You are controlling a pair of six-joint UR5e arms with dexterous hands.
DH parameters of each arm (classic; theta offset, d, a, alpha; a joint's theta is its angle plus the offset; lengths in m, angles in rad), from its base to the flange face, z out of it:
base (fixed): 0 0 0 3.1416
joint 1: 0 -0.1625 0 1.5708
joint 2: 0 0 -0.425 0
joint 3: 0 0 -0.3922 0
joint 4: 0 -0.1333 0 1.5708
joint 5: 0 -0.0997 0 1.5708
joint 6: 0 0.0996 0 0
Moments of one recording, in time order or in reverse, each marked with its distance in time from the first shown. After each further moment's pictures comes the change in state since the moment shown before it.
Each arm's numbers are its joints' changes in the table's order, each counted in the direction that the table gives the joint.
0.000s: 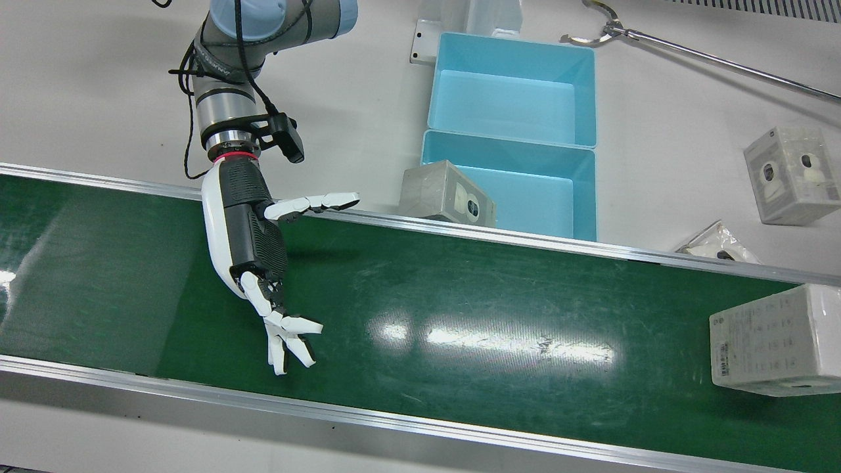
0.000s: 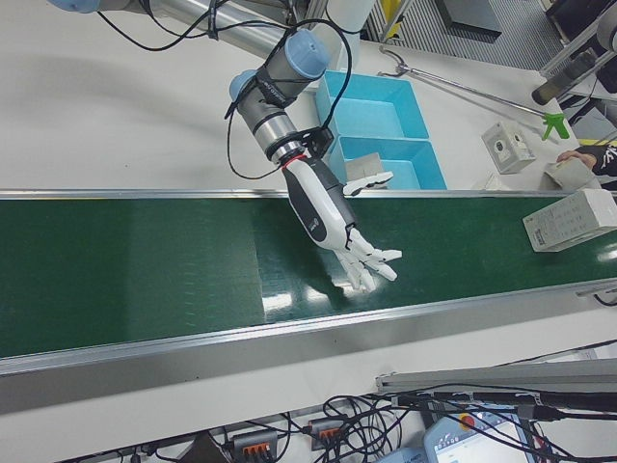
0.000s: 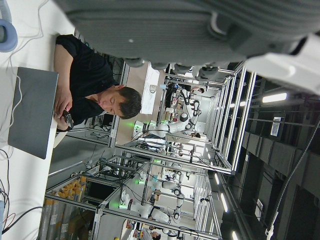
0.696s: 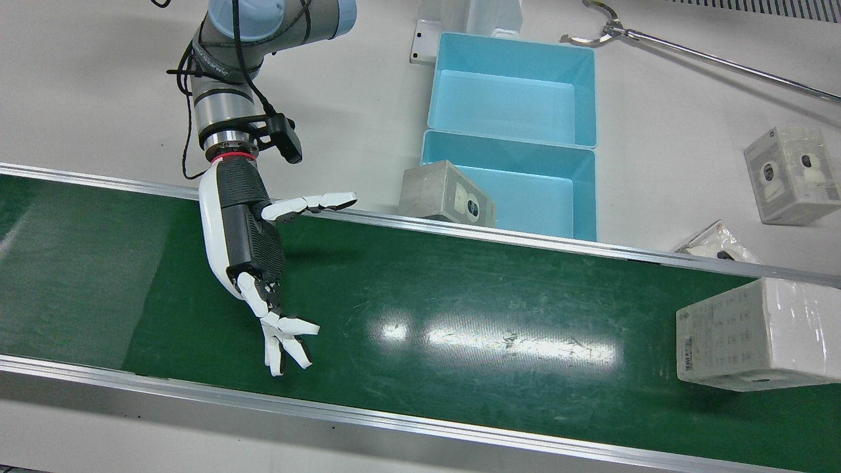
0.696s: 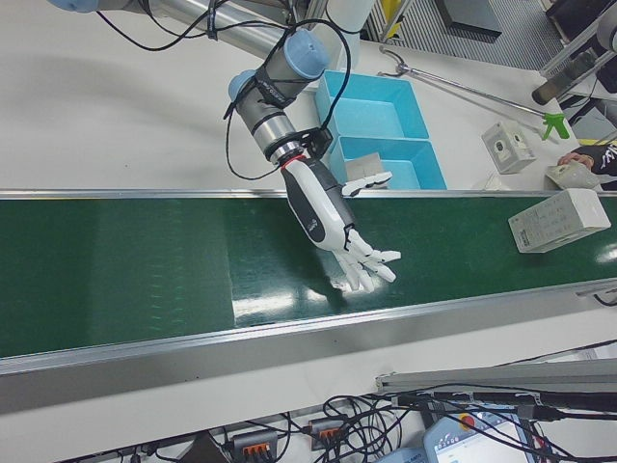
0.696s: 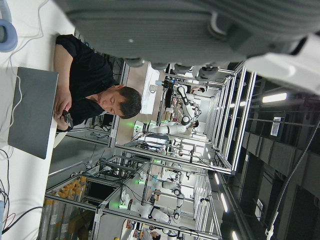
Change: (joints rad) left arm 0.000 0.000 0.000 0.000 0.000 0.000; right arm -0.004 0.002 0.001 -0.001 -0.001 0.000
